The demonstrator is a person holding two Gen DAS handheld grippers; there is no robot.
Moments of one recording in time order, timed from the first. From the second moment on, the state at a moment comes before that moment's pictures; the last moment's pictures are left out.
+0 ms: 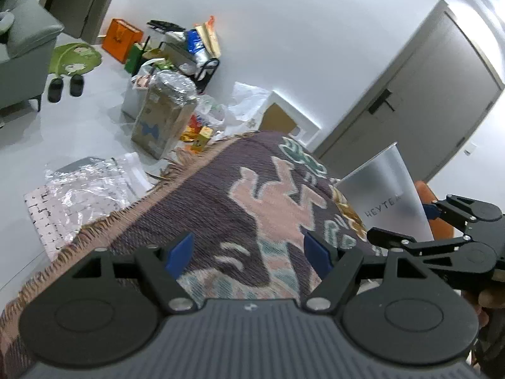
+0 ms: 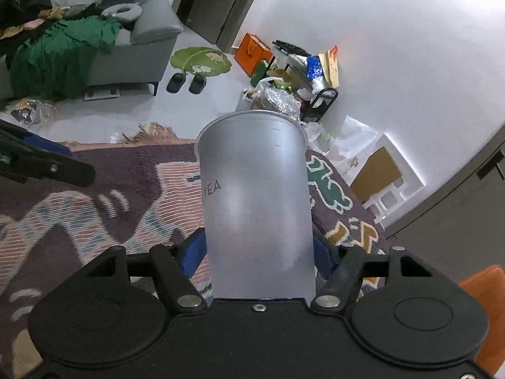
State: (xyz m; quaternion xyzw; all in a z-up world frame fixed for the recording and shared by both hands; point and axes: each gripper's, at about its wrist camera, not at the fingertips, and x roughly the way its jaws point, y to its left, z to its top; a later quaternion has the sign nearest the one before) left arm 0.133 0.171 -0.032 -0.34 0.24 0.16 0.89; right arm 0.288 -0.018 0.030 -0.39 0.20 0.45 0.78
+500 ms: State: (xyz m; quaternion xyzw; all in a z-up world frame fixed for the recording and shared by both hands) left arm 0.086 0.109 -0.016 -0.31 0.24 0.09 0.92; right arm 0.215 -0.097 0.038 -0.36 0.18 0.41 0.82
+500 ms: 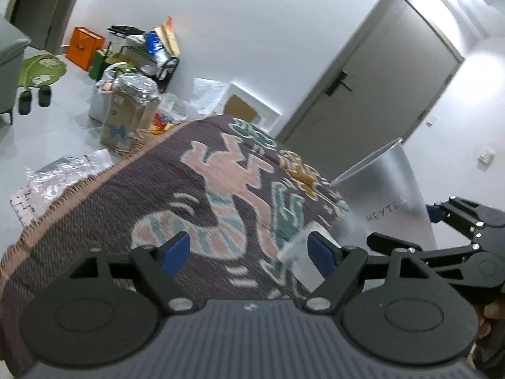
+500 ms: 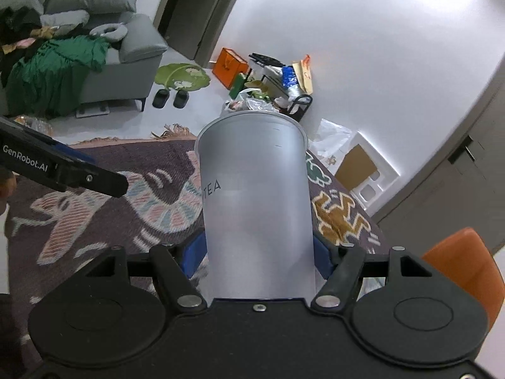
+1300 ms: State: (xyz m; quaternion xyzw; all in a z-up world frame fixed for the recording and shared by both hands) left arm 0.045 0.032 -0.022 -0.28 0.26 0.03 0.92; right arm 0.152 -0.171 -0.003 -0.30 0.23 0.39 0.84
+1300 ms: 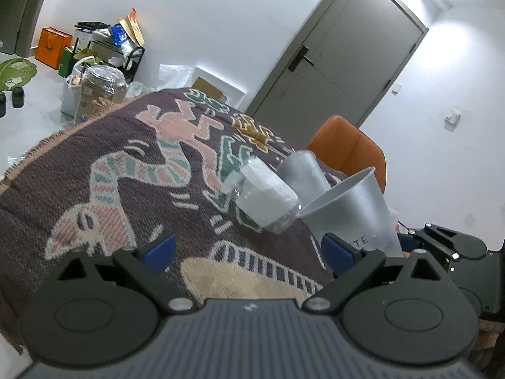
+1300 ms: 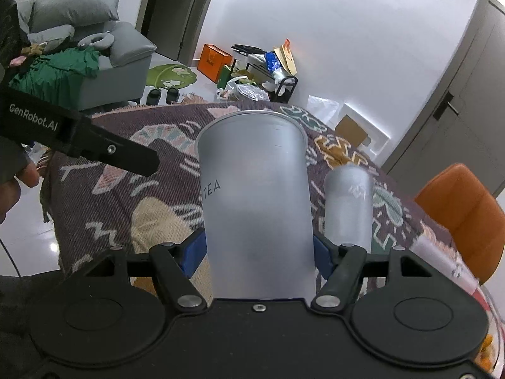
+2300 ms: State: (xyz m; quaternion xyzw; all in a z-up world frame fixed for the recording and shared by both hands) left arm 0.078 0.017 -0.053 -0.28 0.33 -0.01 0.90; right arm 0.153 -0.184 -0.048 -0.26 0.27 0.42 0.82
